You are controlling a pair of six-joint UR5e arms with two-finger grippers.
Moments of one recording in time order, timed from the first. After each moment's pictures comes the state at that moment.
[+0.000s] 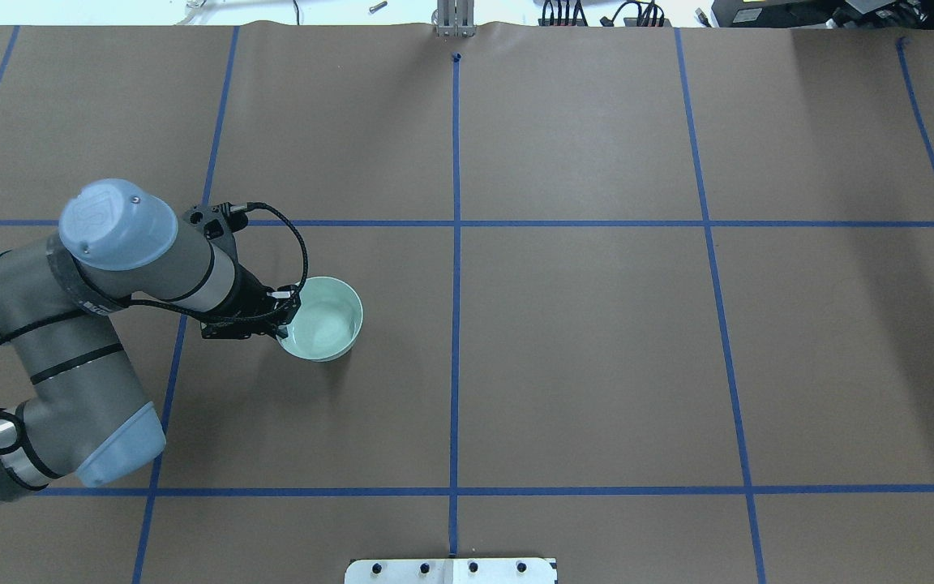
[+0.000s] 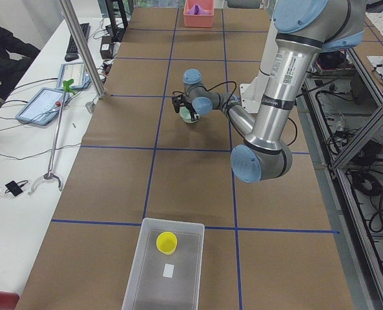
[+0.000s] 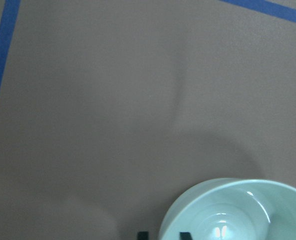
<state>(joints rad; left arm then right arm) -0.62 -1.91 -1.83 -1.85 -2.07 -1.49 1.73 -1.59 1.91 -1.83 2.32 -0.09</state>
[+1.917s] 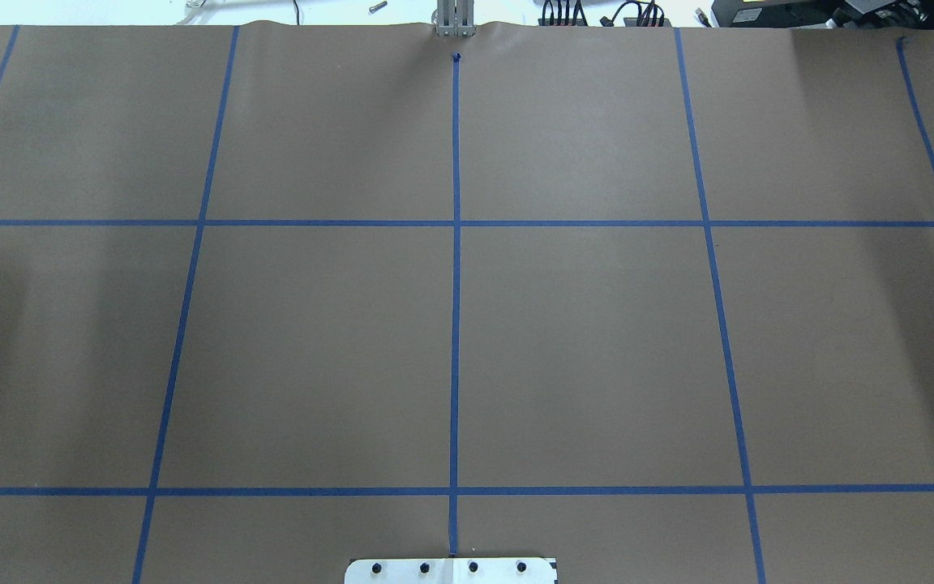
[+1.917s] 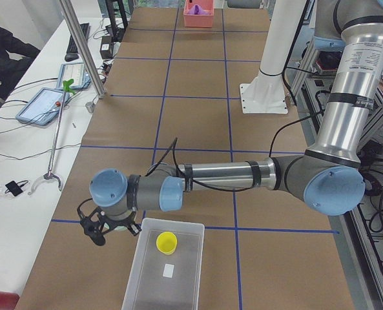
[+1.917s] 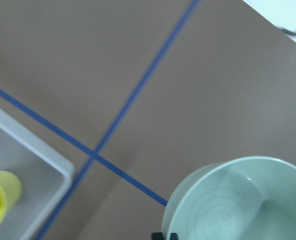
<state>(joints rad) -1.75 -1.76 -1.24 -1.66 -2.45 -0.73 1.60 -1.63 1.72 -1.71 2.32 -0.03</state>
